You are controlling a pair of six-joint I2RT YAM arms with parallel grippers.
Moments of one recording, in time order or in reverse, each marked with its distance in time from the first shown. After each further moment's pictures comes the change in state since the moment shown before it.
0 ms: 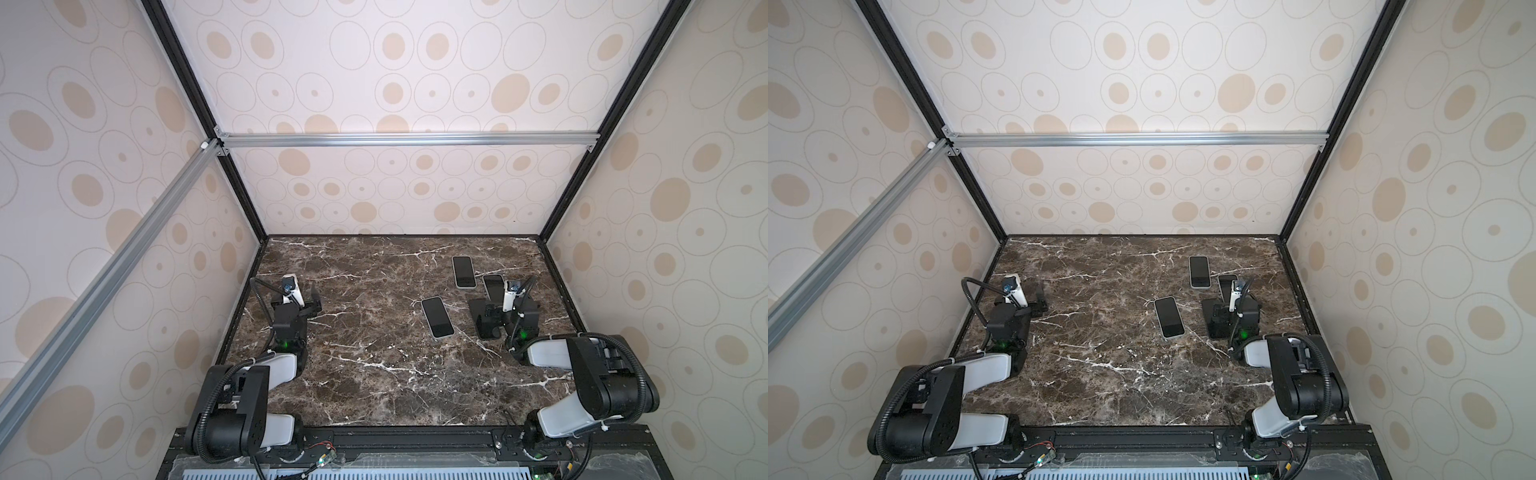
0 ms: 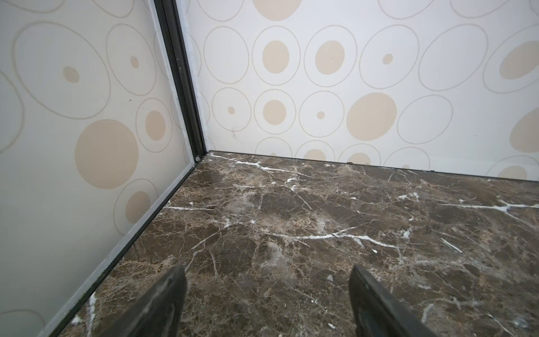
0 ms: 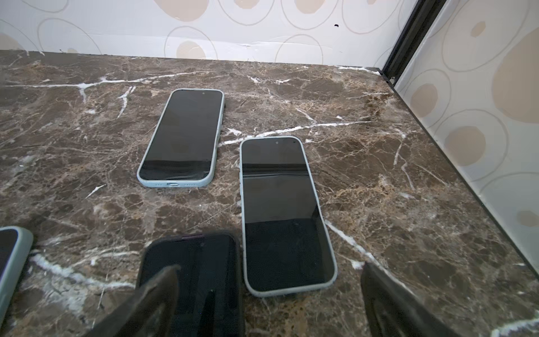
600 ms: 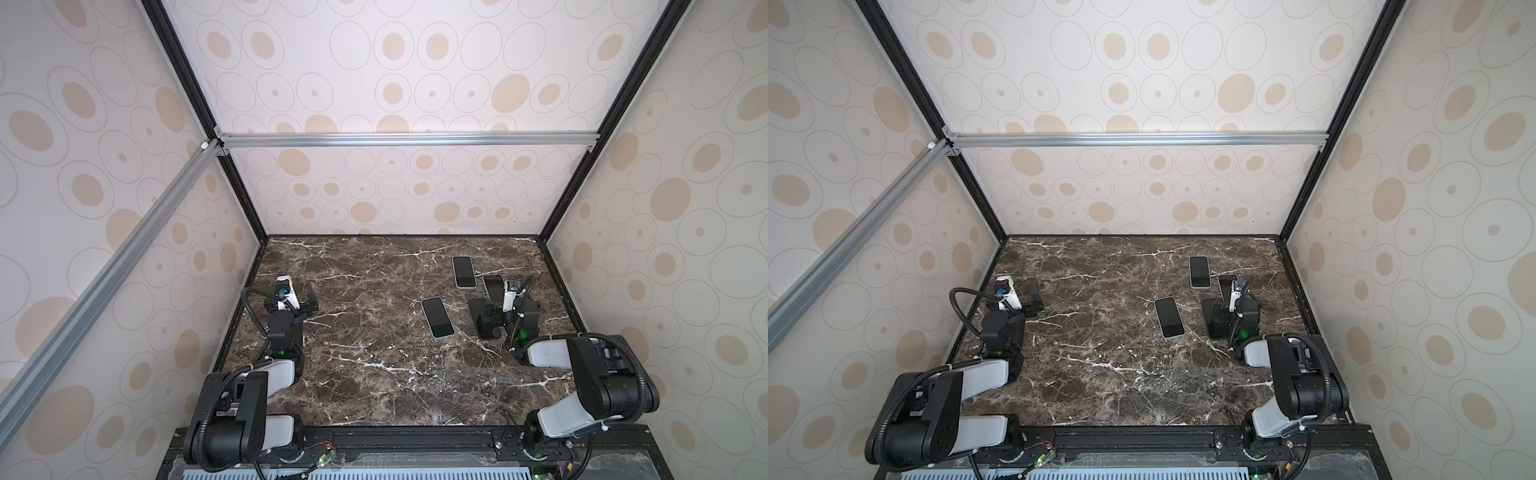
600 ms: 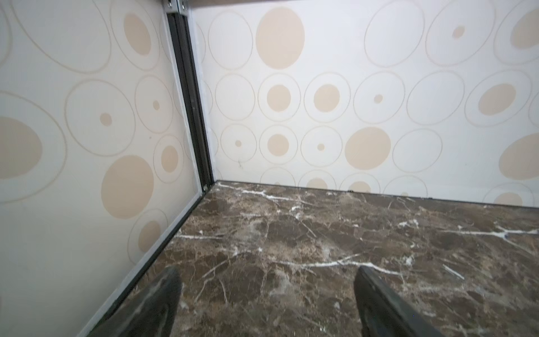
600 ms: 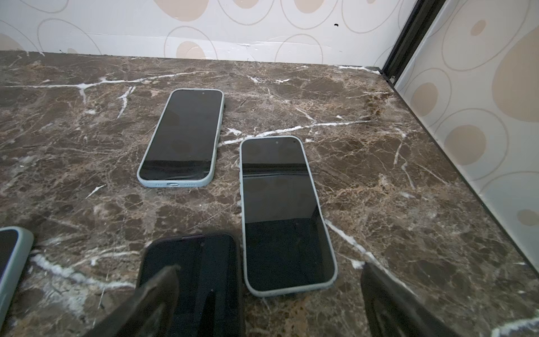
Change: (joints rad) left arm 0.034 0.005 -0.050 0.141 0.045 0.021; right arm 0.000 0.000 0.000 0.000 0.000 0.003
